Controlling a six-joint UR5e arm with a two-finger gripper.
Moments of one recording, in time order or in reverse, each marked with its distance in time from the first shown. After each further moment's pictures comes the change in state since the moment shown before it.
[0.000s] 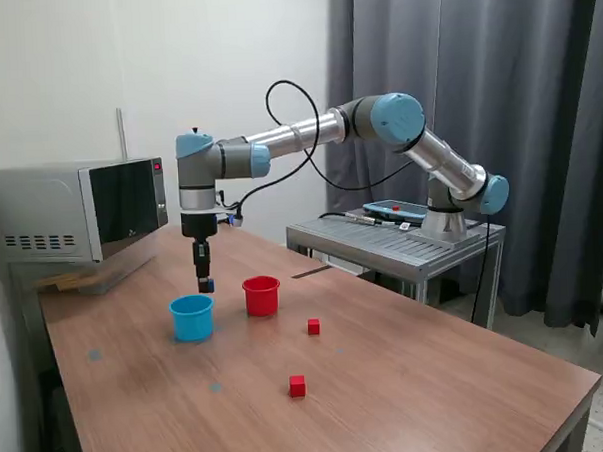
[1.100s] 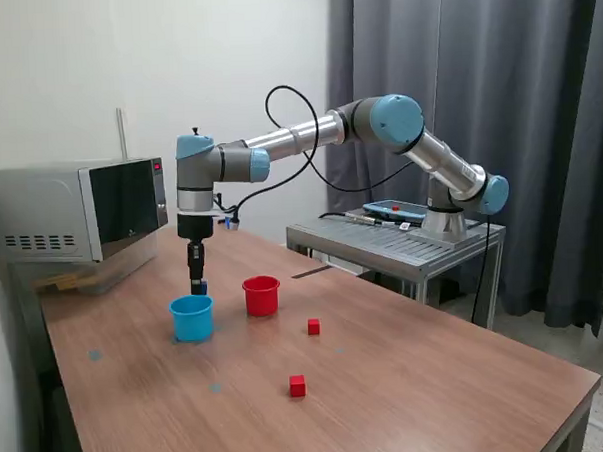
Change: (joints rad) arm -0.001 0.009 0.003 -0.069 -0.005 0.000
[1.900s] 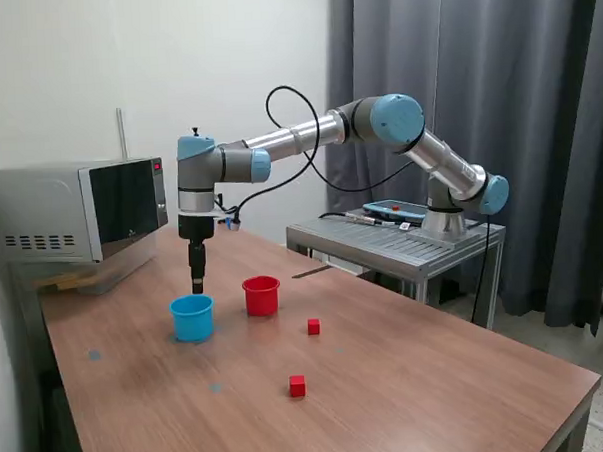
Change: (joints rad) arm 0.003 -0.007 0.011 -0.001 -0.010 -0.001
